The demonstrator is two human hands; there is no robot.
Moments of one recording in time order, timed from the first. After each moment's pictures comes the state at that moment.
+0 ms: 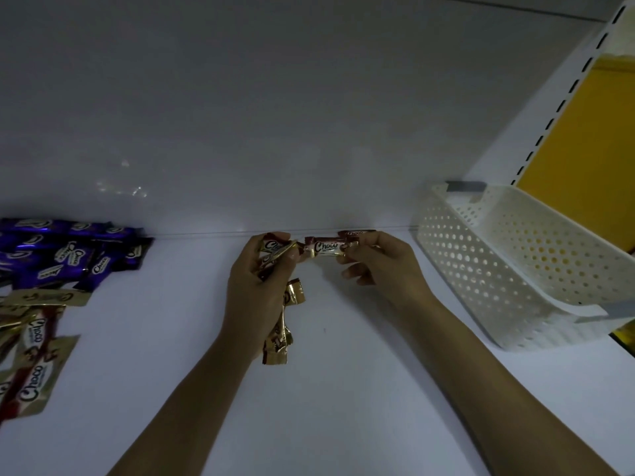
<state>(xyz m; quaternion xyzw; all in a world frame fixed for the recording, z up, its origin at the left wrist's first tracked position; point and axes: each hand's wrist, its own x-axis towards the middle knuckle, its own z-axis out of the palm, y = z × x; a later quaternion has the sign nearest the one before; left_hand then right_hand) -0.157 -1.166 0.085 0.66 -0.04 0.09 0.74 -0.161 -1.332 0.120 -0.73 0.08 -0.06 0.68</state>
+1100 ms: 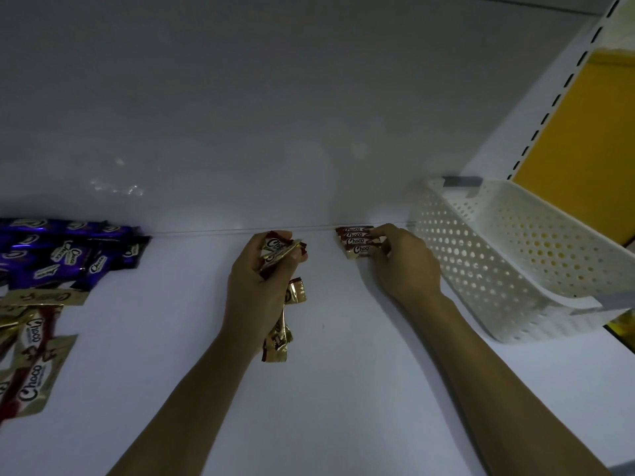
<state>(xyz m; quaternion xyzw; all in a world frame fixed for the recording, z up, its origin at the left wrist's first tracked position) -0.159 -1.167 0.086 0.66 -0.06 0.08 0.75 -0.132 -1.372 0.086 -0.96 0.08 -0.19 0.18</state>
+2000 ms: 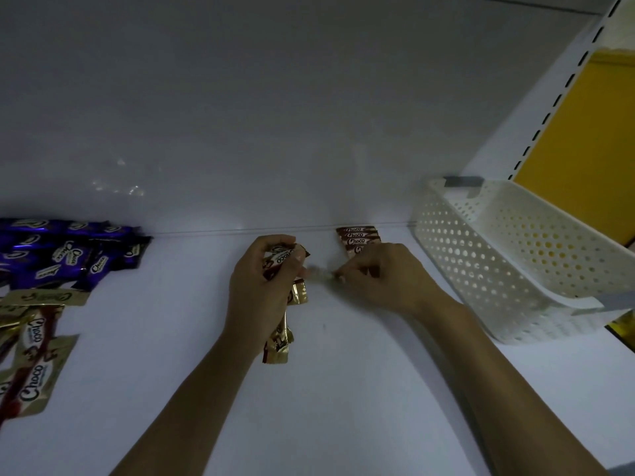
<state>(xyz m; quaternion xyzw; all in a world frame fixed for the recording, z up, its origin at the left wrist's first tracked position) -0.157 -1.169 0.084 0.69 -0.06 0.10 0.72 -0.154 -1.358 0.102 -0.95 -0.11 -0.10 0.28</state>
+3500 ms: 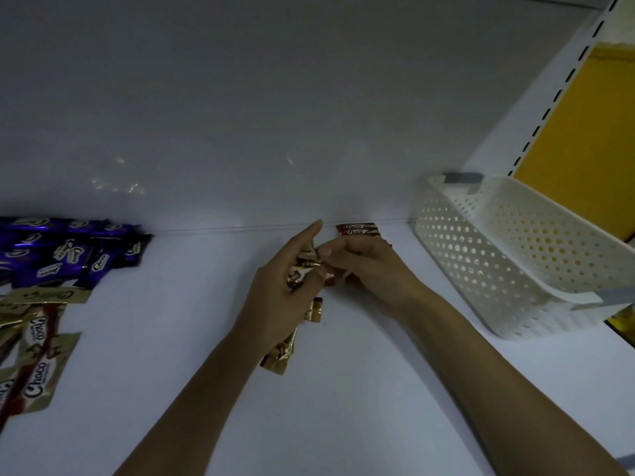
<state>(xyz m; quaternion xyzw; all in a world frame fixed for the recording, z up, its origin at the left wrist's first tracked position) -0.167 -1.172 0.088 0.76 -0.22 0.05 0.62 -0.159 -1.329 0.111 -0.74 -0.07 0.04 0.67</state>
